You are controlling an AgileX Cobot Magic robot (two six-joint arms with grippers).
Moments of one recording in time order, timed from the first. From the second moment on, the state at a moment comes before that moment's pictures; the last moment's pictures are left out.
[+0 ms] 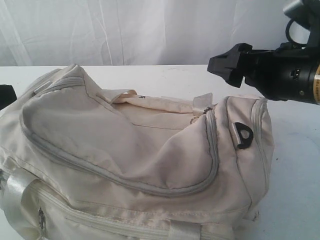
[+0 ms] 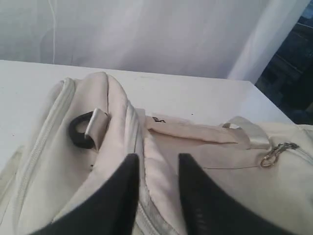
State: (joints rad) left arm -0.13 0.69 -0.43 1.68 -0.41 -1.95; right arm 0.39 1.17 -0.74 -1.65 -0.33 2.07
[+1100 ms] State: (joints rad) left arm -0.13 1.28 -0.85 1.46 -0.24 -1.44; right arm 0.39 1.01 -0.53 -1.69 -0.32 2.09
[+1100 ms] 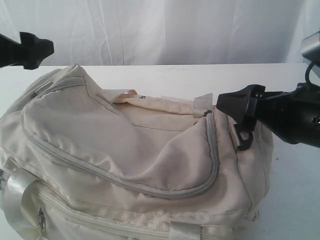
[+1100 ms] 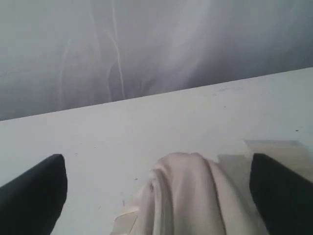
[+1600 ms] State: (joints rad) left arm -0.13 1.59 -1.05 1.61 -0.53 -1.52; right arm 0.39 1.01 -0.49 -1.65 -0.27 2.09
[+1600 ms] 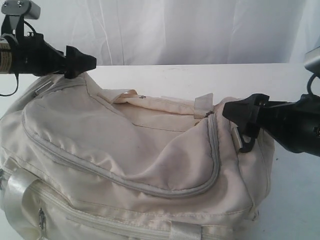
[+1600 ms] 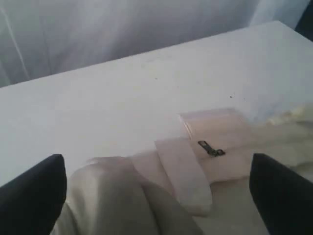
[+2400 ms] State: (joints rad) left arm -0.13 1.63 -1.05 1.66 -0.43 -1.55; right arm 0.39 1.01 -0.49 -1.72 -0.21 2.09
